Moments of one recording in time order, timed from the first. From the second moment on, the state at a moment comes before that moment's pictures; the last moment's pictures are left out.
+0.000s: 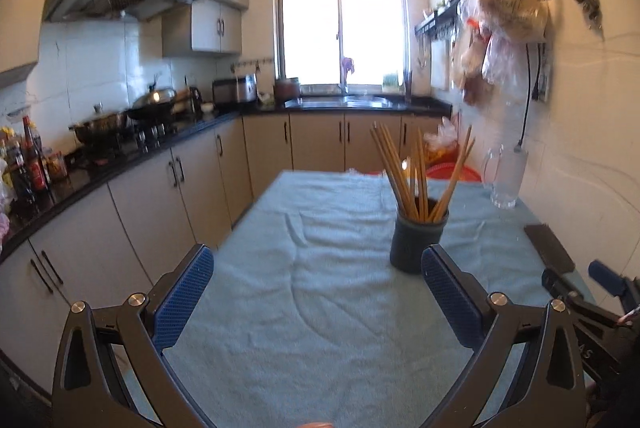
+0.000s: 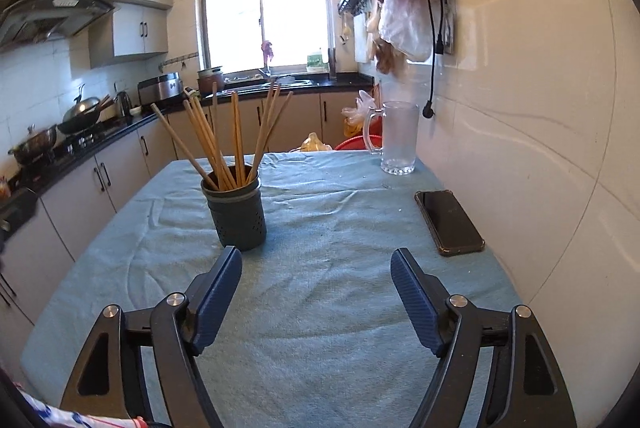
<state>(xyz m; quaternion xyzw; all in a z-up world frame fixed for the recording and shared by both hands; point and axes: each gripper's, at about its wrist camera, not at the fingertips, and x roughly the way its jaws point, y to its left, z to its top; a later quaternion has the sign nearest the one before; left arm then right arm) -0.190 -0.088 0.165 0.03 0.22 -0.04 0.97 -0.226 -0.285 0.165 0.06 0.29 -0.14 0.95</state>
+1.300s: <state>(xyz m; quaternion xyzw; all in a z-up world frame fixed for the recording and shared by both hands) -0.138 -0.100 0.102 0.01 0.37 -0.07 0.93 -0.191 -0.277 0.124 0.03 0.36 -0.14 0.92</state>
